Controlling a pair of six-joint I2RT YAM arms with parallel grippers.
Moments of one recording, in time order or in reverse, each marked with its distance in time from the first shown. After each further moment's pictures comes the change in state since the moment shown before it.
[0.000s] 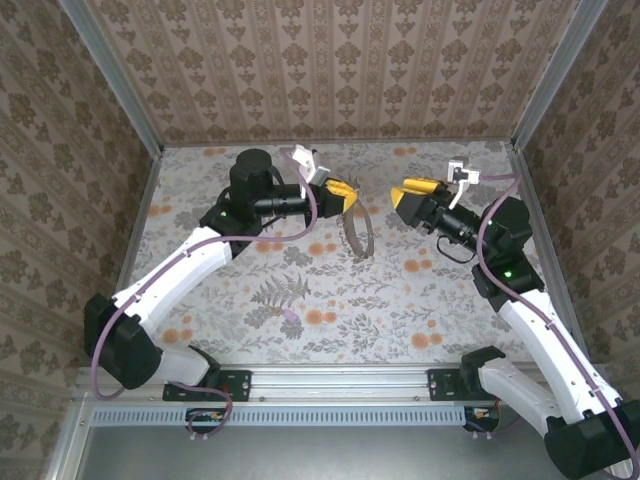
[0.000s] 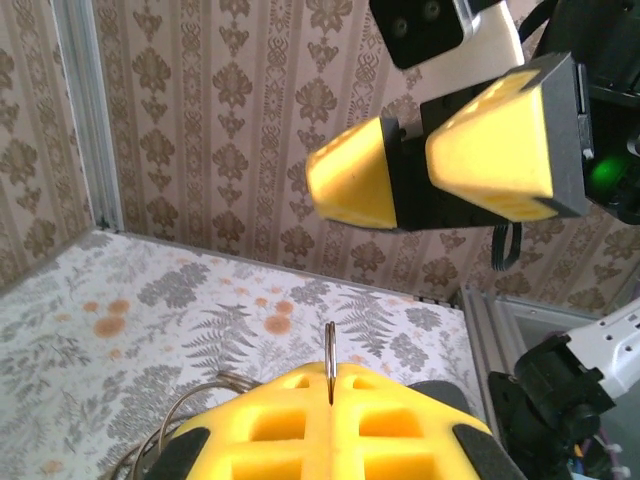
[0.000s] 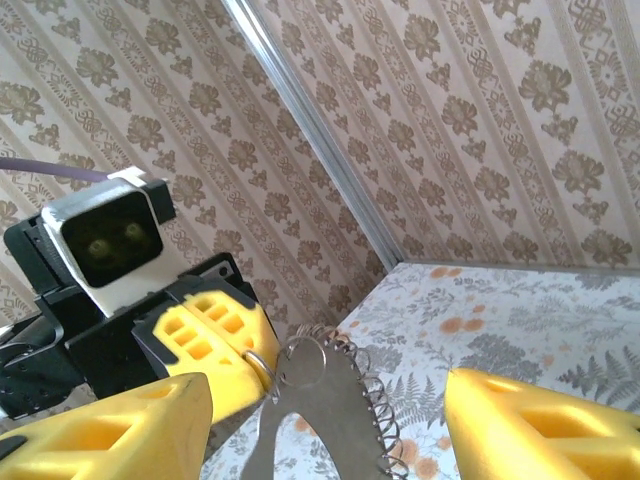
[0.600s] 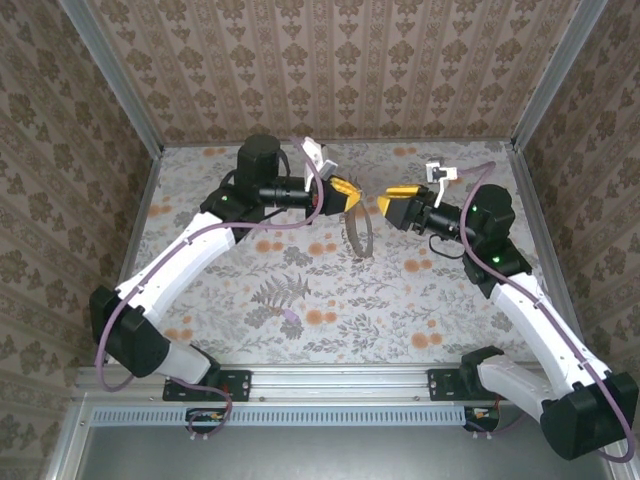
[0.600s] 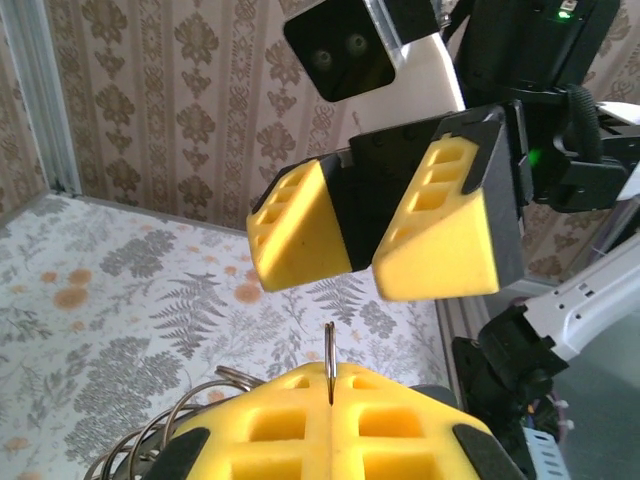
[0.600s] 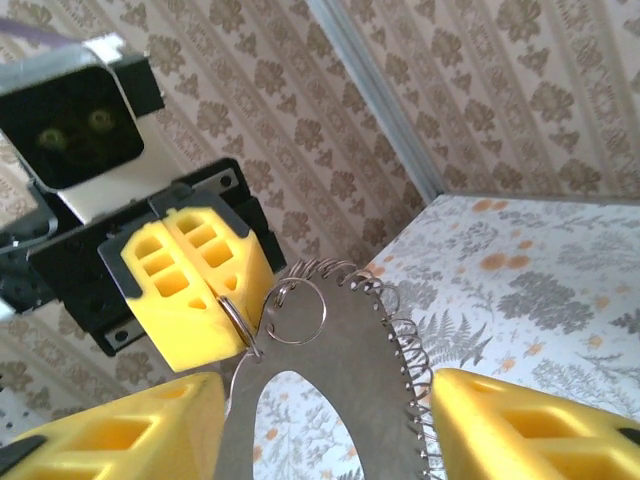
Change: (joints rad) left arm 0.003 0.080 0.186 -0.286 0.087 0.073; right arm -0.003 0.124 0.020 0.001 -0.194 -0.027
